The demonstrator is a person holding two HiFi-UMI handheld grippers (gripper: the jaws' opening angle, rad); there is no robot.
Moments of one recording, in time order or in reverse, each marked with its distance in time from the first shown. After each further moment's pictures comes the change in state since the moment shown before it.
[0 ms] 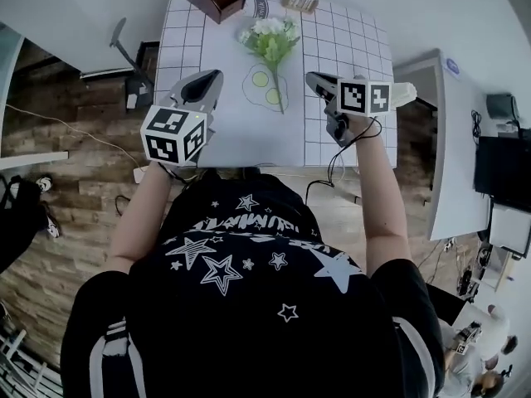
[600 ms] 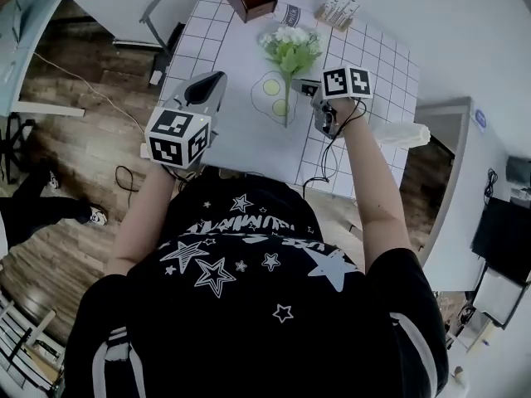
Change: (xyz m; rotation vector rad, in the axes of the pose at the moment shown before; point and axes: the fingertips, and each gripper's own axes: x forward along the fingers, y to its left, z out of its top) left arm 0.002 0.001 -0.004 -0.009 0.018 0.245; right arm 0.101 -0.021 -0.021 0.093 0.294 0.214
